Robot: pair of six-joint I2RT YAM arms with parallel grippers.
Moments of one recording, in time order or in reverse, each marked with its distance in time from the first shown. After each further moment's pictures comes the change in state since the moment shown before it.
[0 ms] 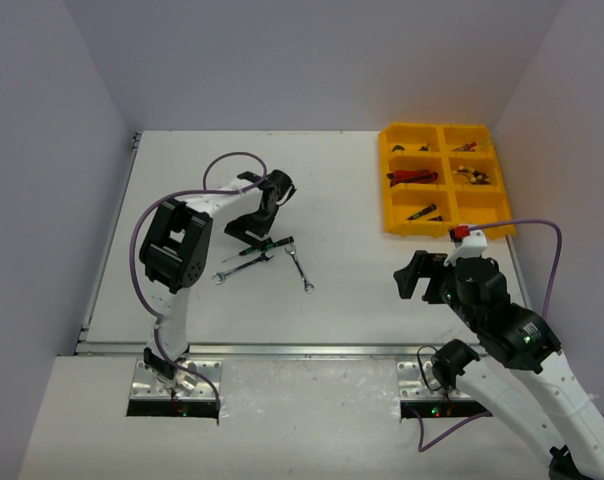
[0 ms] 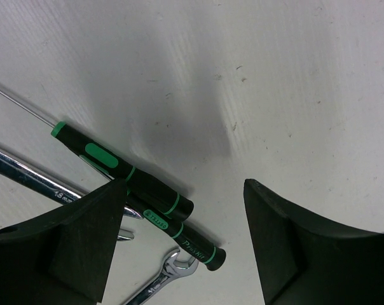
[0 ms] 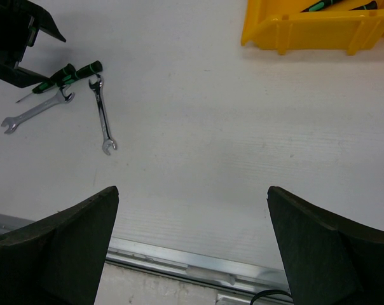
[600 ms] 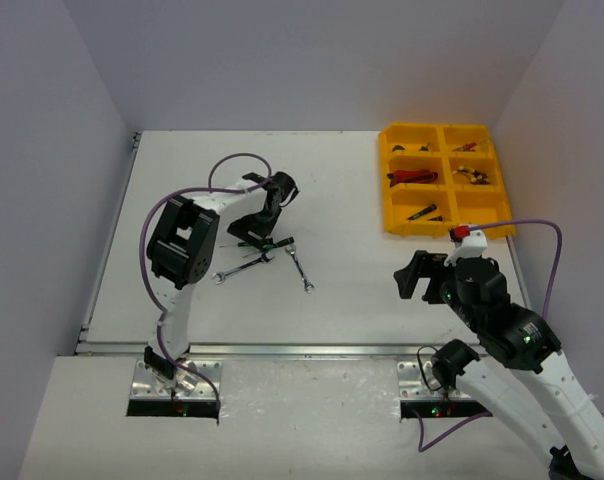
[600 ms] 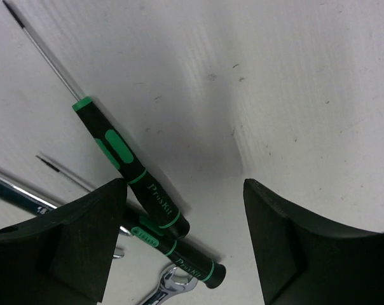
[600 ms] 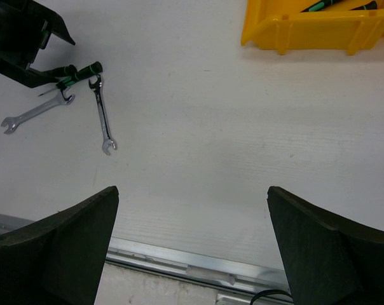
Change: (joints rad) left arm 0.000 0.056 0.029 0.009 -0.005 0.027; right arm 0.000 0.000 0.000 0.000 0.000 0.000
